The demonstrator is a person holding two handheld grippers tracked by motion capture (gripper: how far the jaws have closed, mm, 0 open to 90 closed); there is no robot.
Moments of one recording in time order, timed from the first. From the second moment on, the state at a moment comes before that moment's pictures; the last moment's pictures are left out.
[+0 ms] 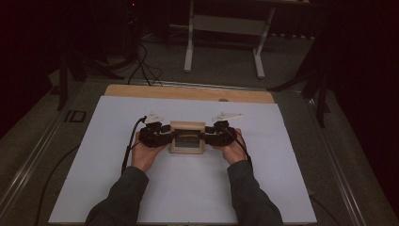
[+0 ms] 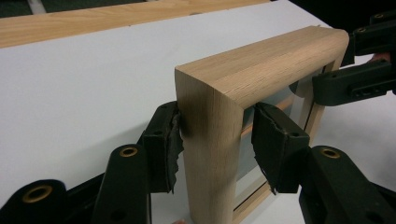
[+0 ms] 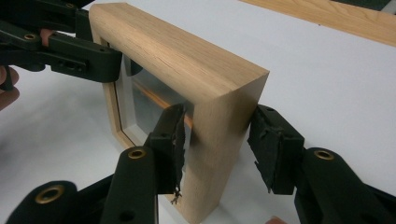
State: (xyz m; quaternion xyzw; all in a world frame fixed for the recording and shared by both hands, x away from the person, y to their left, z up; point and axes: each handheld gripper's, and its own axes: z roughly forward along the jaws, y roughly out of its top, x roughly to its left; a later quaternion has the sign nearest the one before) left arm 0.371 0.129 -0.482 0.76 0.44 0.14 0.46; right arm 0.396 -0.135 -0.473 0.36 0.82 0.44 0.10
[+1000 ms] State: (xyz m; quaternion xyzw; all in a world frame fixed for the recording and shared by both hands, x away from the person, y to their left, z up) left arm 0.368 0.126 -0.480 0.75 0.46 0.13 0.45; right arm 0.396 -0.136 -0.473 0.36 0.82 0.44 0.10
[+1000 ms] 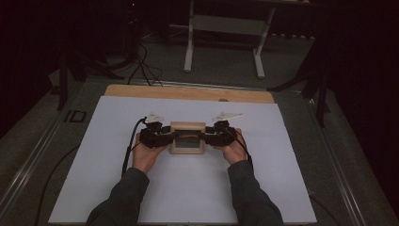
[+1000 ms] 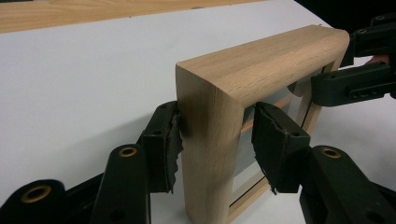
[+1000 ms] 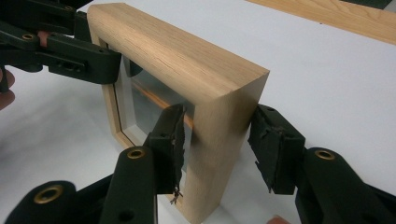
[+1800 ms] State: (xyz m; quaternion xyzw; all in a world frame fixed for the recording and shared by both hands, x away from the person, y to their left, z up) left arm 0.363 0.131 -0.476 0.74 0.47 0.12 0.46; right arm 0.393 -0.141 -0.472 0.36 0.82 0.43 0.10
